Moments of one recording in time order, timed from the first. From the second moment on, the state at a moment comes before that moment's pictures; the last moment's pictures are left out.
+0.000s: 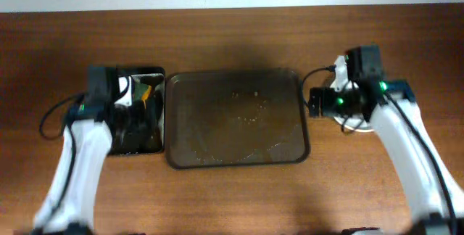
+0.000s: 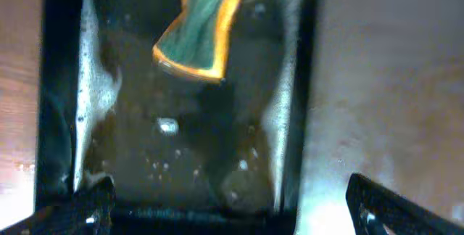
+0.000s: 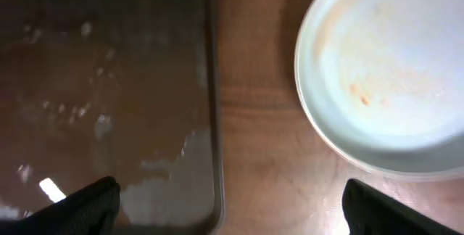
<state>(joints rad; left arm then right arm) 0.09 1.40 1.02 -0.73 0.04 -0.04 0.05 1.43 1.16 -0.86 -0.10 0.11</state>
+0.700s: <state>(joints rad) 0.09 0.68 0.71 -0.54 0.08 0.00 0.05 0.95 0.88 -0.72 0.00 0.11</state>
